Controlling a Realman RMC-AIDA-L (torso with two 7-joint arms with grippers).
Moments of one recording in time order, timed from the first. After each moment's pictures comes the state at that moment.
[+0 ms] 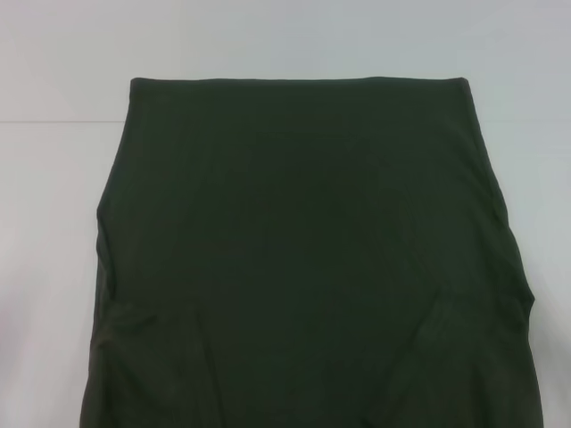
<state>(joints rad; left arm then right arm) -0.52 -1.90 0.66 0.61 2.57 2.03 -2.27 0.64 1.99 -0.80 -0.65 -2.71 -1.98 1.92</state>
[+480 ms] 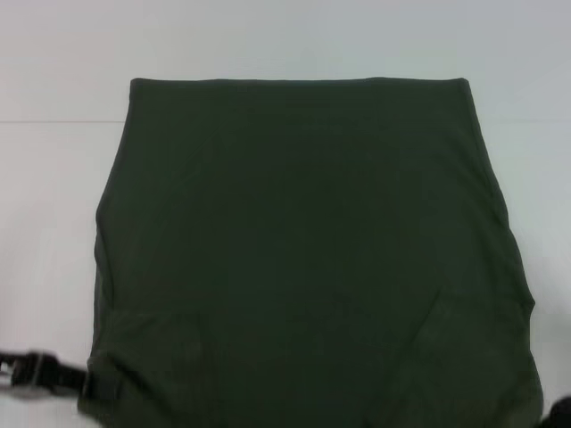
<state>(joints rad) -0.54 -1.90 0.44 0.59 2.51 1.98 -2.20 0.63 1.98 -0.67 -0.65 -2.62 -1.98 1.91</state>
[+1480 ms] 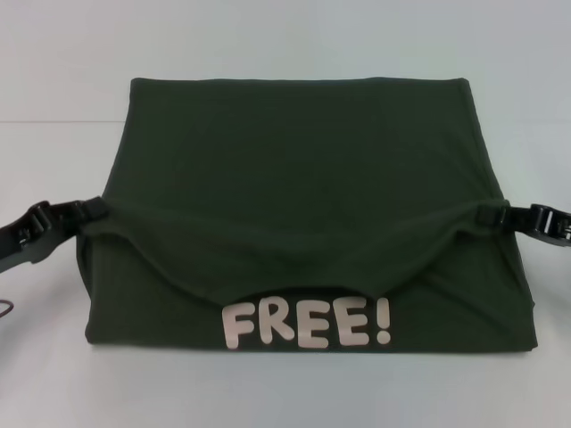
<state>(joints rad) -0.50 -2.00 0.12 0.47 2.17 1.51 -2.04 0.59 1.99 -0.31 -0.52 -2.23 -1.44 1.96</state>
